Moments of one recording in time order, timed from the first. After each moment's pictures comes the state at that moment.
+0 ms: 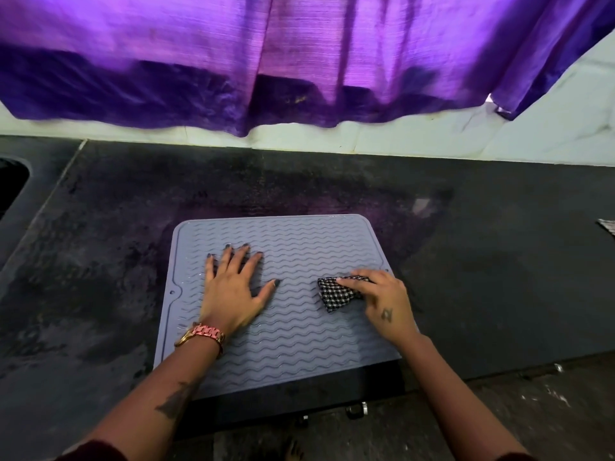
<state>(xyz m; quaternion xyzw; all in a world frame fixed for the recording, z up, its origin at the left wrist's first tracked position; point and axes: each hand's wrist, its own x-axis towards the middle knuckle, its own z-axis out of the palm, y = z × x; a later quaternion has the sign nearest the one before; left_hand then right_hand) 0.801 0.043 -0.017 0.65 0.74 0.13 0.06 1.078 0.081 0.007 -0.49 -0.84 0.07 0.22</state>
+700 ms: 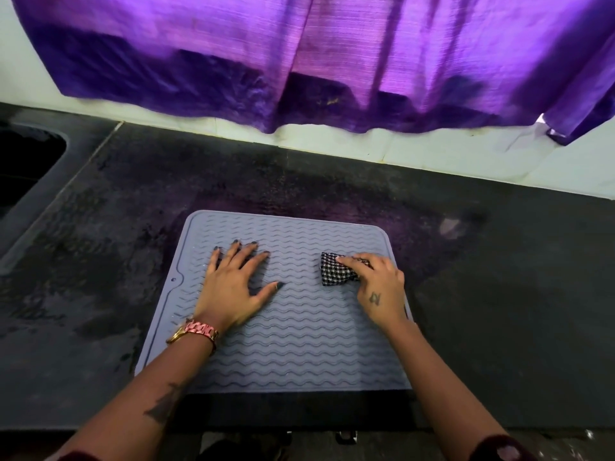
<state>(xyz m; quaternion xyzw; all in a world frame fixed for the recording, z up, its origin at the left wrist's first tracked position) 0.803 0.043 -0.019 0.63 0.76 0.17 0.04 1.055 0.141 0.000 -0.50 -0.85 0.07 0.16</state>
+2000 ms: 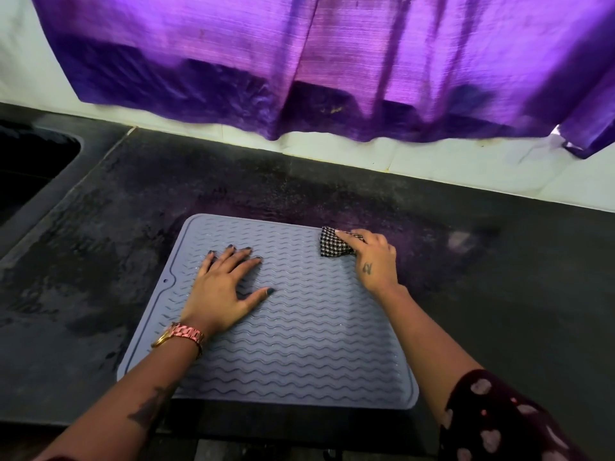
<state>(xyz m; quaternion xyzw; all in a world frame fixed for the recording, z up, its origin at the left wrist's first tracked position) 0.805 0.040 -0.014 0.62 0.76 0.17 0.05 1.041 0.224 0.000 -0.49 -0.86 0.05 0.13</state>
